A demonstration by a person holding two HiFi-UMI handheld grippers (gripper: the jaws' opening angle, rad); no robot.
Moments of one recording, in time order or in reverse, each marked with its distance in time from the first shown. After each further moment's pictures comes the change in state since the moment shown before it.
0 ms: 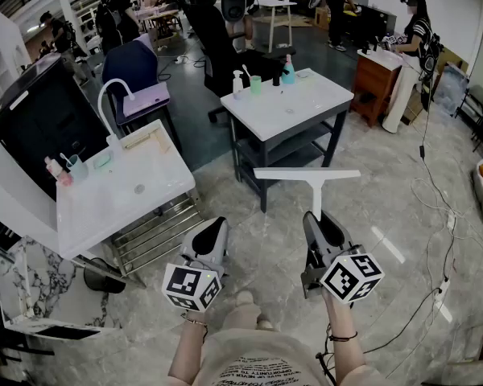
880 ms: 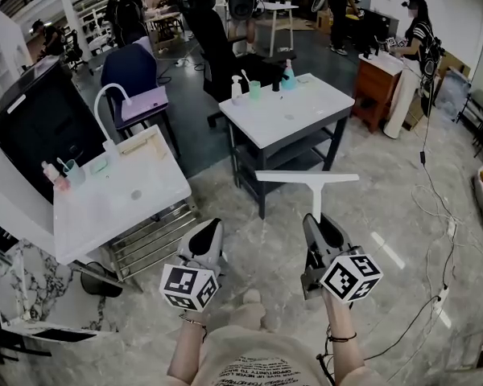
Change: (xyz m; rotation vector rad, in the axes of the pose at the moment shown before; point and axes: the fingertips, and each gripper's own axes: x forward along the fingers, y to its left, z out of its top) left arm 0.029 0.018 -0.008 -0.023 0.010 0.047; right arm 0.024 -0.029 0.004 0.011 0.013 0.003
